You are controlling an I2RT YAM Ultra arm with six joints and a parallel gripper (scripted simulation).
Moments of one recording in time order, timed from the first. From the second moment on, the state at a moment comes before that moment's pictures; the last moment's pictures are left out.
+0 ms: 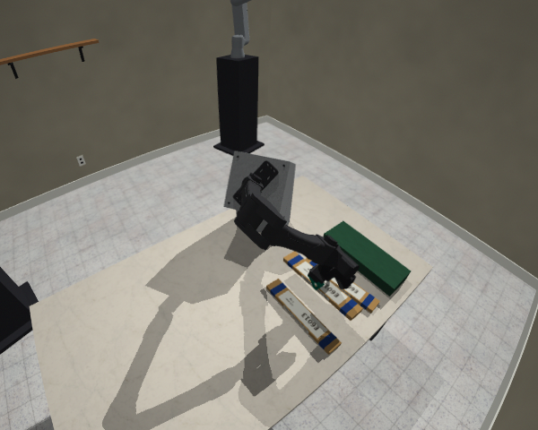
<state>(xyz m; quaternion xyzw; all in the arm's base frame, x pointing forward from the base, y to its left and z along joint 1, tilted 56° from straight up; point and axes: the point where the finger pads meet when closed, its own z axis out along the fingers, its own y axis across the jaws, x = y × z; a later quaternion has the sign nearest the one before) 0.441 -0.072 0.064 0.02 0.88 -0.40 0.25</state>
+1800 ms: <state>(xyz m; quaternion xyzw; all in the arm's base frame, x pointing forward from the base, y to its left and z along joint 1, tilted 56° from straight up) 0.422 -0.059 0.069 0.01 0.88 -0.40 0.24</state>
